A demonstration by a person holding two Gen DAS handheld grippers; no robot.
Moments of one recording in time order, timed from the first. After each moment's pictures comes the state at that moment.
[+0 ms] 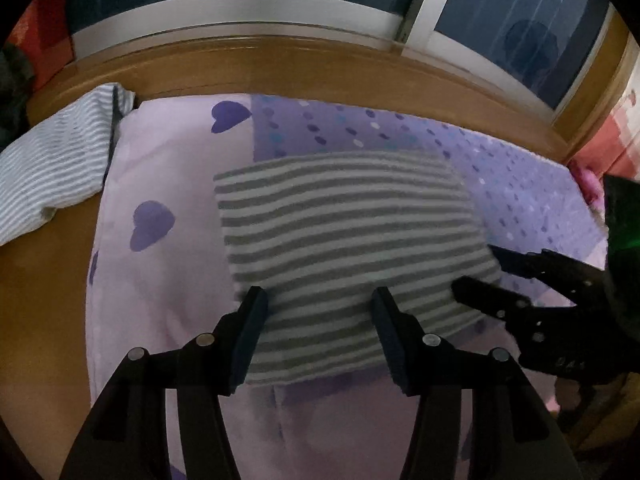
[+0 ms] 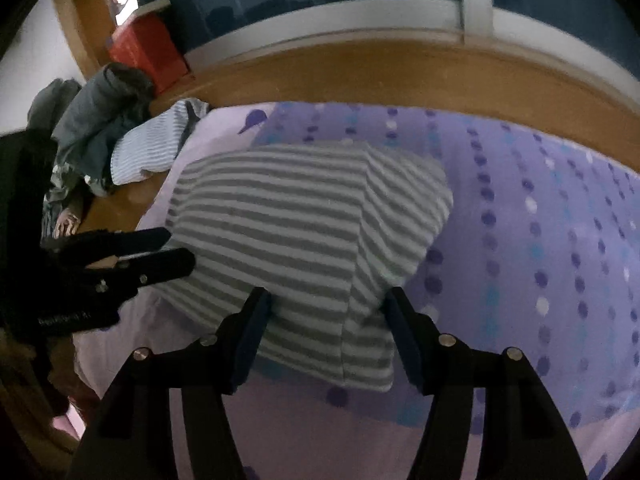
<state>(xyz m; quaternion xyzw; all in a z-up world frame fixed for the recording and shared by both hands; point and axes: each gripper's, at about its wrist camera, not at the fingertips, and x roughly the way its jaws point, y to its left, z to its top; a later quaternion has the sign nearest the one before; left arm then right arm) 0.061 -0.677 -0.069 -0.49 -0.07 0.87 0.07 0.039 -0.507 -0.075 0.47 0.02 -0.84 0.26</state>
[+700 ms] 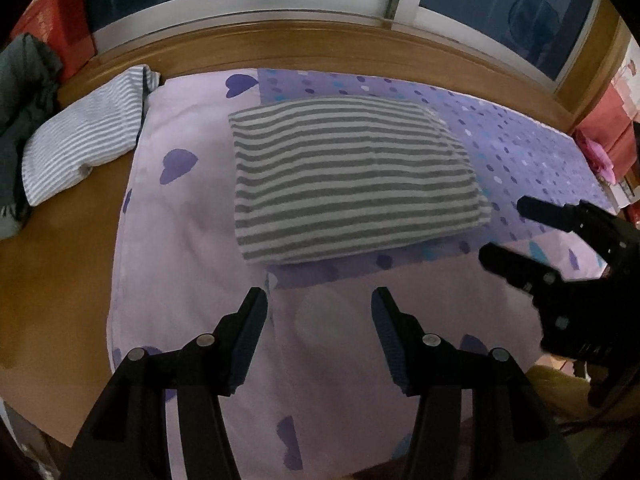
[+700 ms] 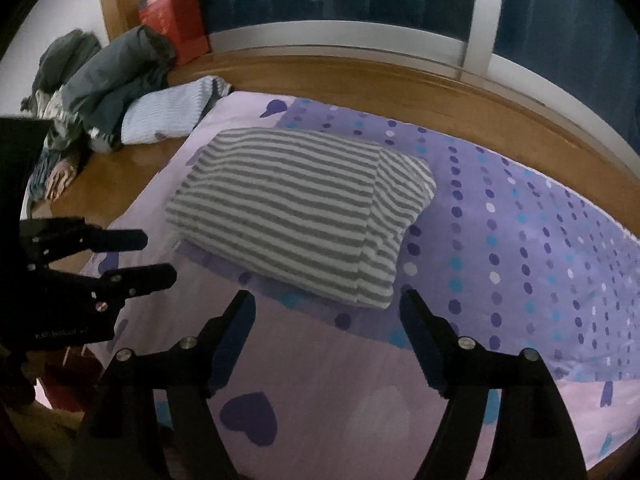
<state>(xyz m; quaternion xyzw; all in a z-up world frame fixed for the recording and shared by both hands) 0.128 -0.666 -0.060 -0.51 -0.05 0.85 0.07 0.107 -0.512 -0.041 0.44 0.12 -0.86 0.24</state>
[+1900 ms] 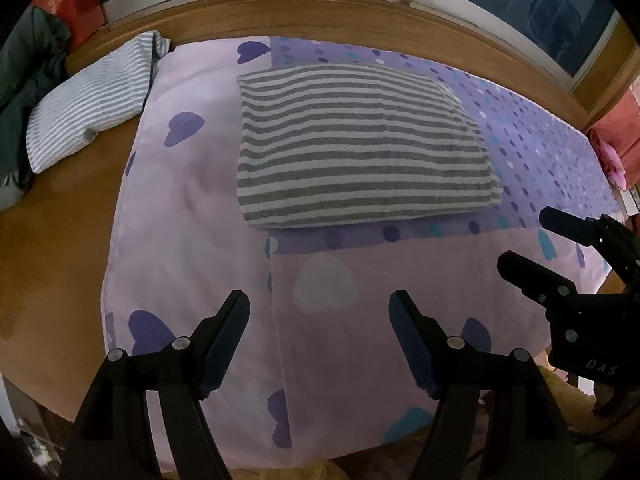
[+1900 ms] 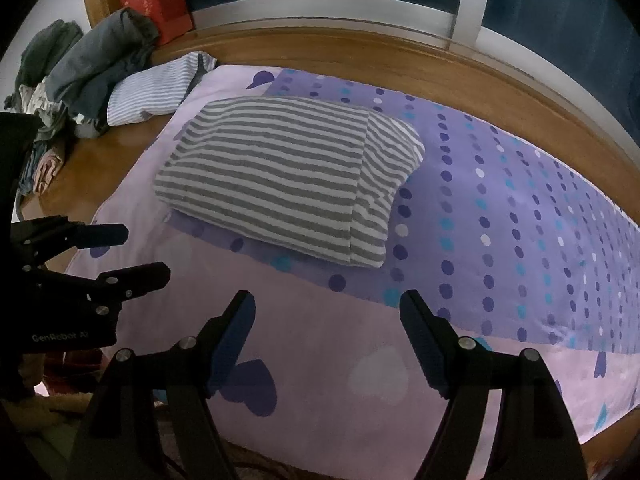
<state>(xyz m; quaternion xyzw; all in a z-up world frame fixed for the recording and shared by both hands) 0.128 -0.666 -0.069 -0.55 -0.05 0.83 0.04 0.113 -0.508 -0.048 0.49 0.12 -0.84 0.20</state>
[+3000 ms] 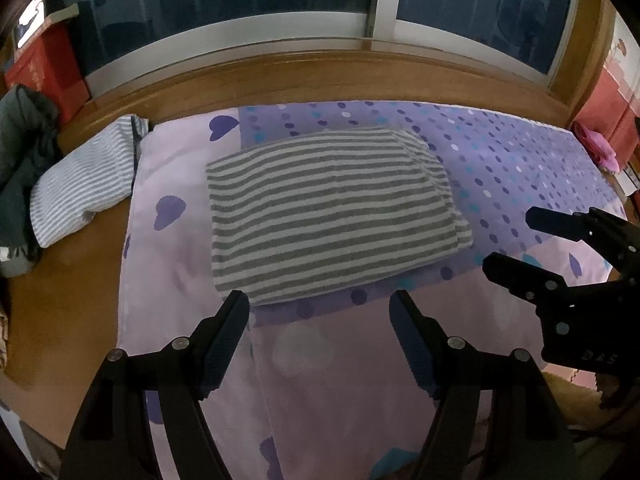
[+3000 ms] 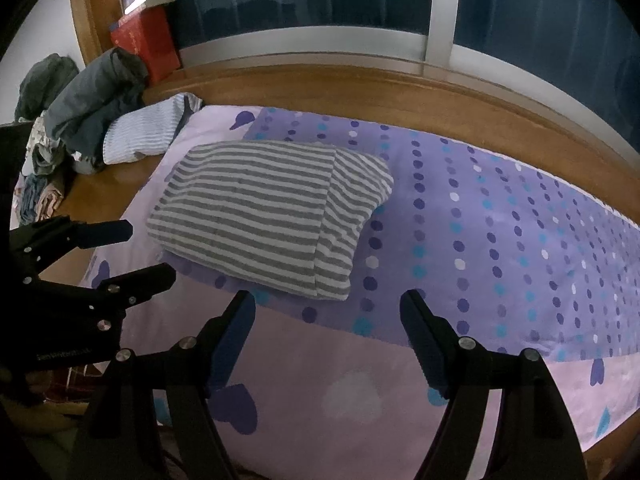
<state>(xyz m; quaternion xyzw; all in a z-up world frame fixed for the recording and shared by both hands) 0.117 -0.638 -0.041 -0.48 0.00 0.88 0.06 0.103 -0.485 -0.031 0.44 0.09 -0.87 0.20</state>
